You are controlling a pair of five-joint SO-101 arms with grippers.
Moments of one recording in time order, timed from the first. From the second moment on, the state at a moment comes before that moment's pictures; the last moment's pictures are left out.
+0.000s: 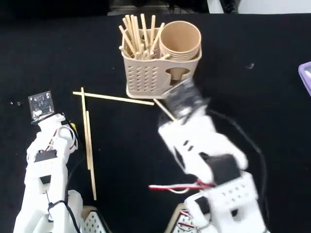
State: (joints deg) left arm -20.1 -45.2 79.2 19.6 0.5; right arm -20.8 -63.6 53.7 62.0 16.5
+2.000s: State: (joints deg) left arm -20.1 -45.2 79.2 19.6 0.5; right arm -20.3 -92.7 63.7 39.8 14.4
